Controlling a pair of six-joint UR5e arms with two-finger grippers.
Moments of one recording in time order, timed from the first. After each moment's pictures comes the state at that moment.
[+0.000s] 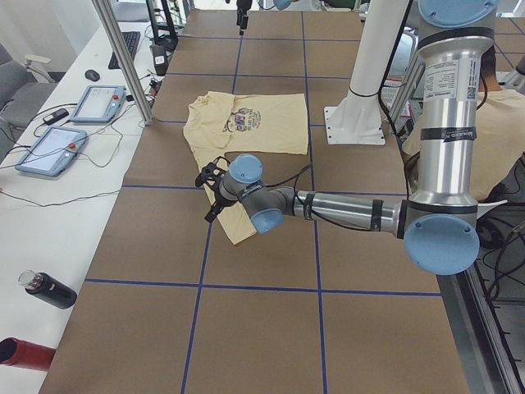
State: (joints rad) left arm -1.12 -1.54 -1.61 -2.53 -2.10 -0.50; right arm 1.11 -1.40 2.00 -1.53 2.11 0.47
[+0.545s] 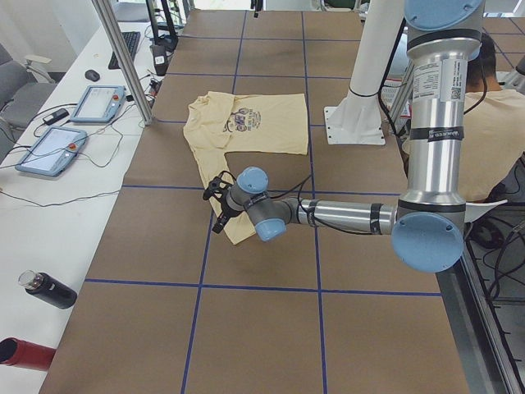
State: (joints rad) left arm -1.00 -1.54 -1.53 -2.58 -1.96 -0.58; right arm 1.29 -1.67 2.00 -1.37 2.22 0.28
